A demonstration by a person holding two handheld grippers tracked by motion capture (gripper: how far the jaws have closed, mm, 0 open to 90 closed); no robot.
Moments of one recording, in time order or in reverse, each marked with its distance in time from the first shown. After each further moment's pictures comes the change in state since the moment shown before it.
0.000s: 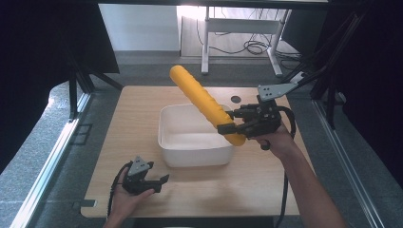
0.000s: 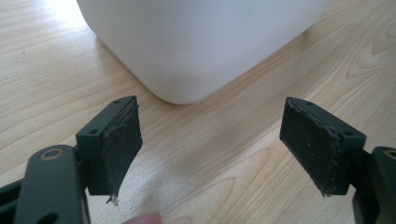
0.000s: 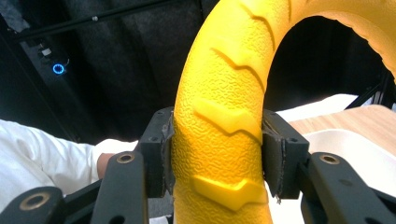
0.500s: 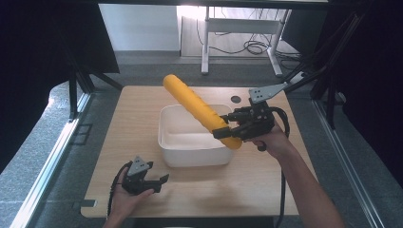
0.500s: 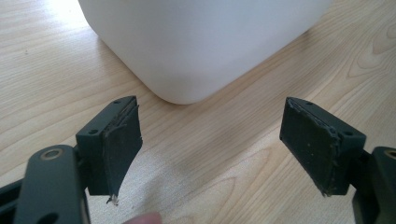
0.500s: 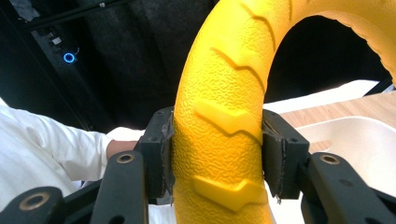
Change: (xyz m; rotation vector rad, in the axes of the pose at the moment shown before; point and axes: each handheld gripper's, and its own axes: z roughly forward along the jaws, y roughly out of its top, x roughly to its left) left arm 0.000 0.000 -0.001 -0.002 0.003 -0.002; right arm -0.007 -0.005 0.013 0.056 0.051 0.021
